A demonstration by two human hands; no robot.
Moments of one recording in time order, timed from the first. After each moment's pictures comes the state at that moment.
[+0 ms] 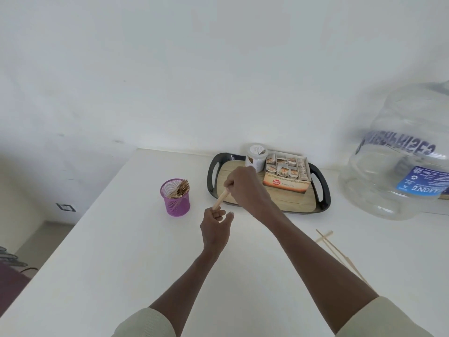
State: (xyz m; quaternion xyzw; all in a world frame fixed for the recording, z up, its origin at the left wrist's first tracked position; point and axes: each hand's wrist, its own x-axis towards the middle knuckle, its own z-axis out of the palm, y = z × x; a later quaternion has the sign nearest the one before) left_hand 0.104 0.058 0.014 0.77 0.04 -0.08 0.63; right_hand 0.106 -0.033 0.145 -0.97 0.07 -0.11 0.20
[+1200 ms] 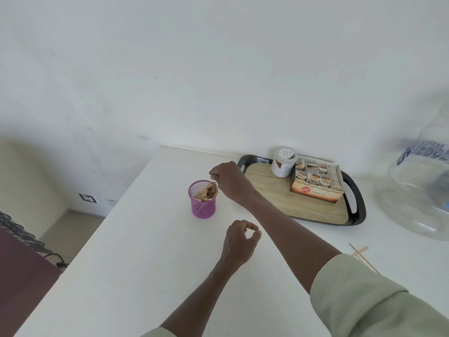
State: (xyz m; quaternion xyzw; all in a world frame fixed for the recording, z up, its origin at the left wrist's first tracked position) left_hand 0.119 0.090 -0.010 0.85 -0.14 -0.11 0.50; right_hand 0.215 0.040 0.113 -0.97 -0.06 -0.10 0.21
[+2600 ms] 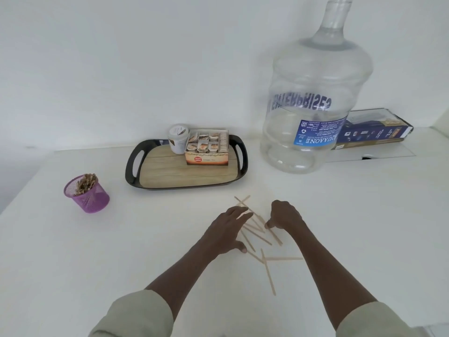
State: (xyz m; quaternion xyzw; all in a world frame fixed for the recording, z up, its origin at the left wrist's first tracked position) left_hand -0.030 -0.121 -0.033 0.81 -0.57 -0.08 0.14; right_hand -0.127 -0.302 0.021 -0.90 0.36 0.14 0.20
